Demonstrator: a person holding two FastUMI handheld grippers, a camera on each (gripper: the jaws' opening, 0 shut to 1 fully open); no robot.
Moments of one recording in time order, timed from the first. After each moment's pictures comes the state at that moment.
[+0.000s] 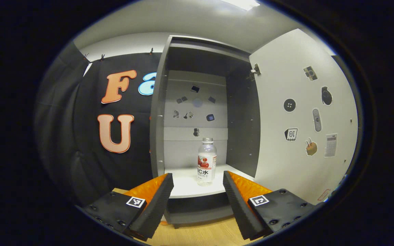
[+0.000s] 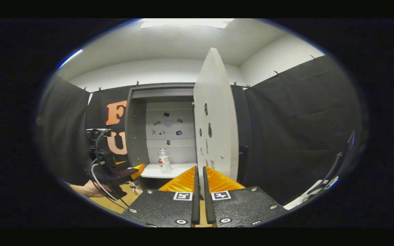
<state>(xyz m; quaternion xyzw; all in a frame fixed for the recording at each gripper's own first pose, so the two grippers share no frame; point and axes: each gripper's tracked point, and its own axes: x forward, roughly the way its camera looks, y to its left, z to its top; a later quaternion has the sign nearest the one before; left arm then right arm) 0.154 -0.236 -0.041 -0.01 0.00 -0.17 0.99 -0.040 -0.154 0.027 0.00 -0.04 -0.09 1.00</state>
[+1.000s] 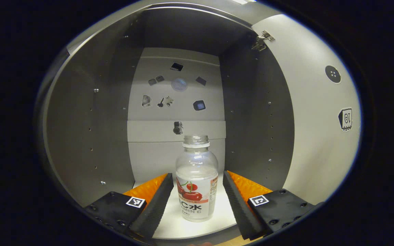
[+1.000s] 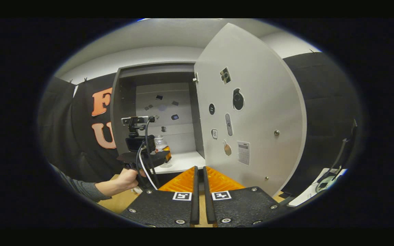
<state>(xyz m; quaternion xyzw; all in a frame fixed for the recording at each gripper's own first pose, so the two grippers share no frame) 0.336 -0.324 -0.083 0.01 0.00 -0.20 0.98 0.052 -0.135 -0.027 0.04 0.03 -0.14 0.99</state>
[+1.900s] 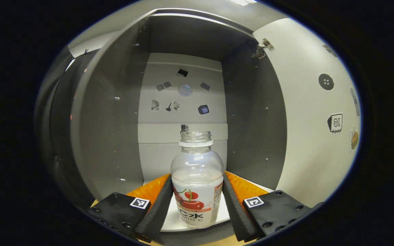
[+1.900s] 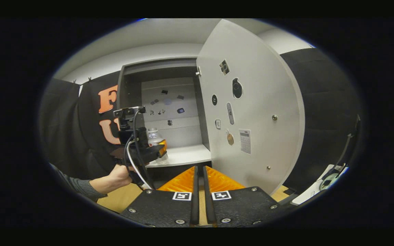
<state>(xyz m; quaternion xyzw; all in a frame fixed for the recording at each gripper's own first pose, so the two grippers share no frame) 0.269 -0.278 -0.066 0.01 -0.01 -0.19 0.98 0.024 -0.129 -0.047 0.05 0.06 -0.10 0.99</state>
